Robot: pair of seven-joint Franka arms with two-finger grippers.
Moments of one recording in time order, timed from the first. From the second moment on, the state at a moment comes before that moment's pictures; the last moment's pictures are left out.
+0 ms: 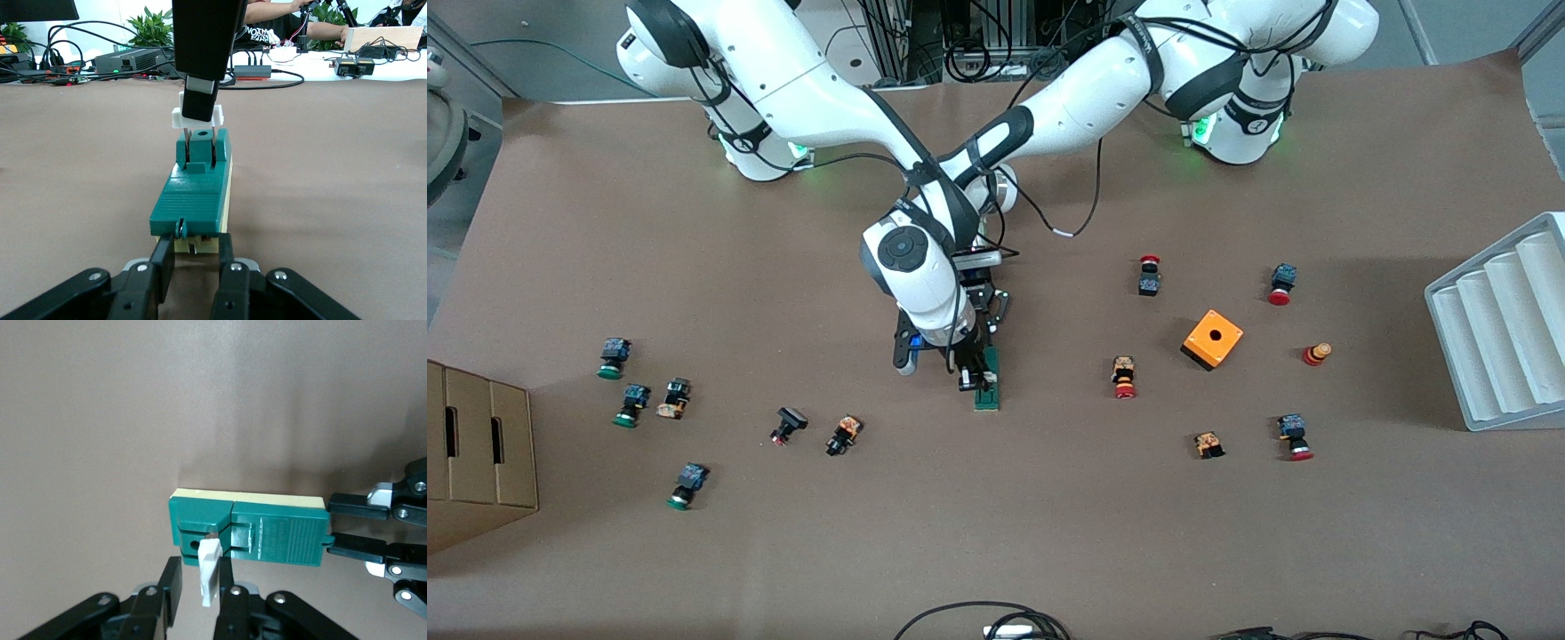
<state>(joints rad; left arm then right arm) -0.85 1.03 -0.40 -1.57 1.84 1.78 -2.45 0.81 0.65 -0.12 -1.75 0.21 2.73 2.13</state>
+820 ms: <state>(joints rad) -0.85 1.03 -0.40 -1.57 1.85 1.77 -2.45 0.80 0.69 -0.12 -1.69 0.21 2.73 2.14</state>
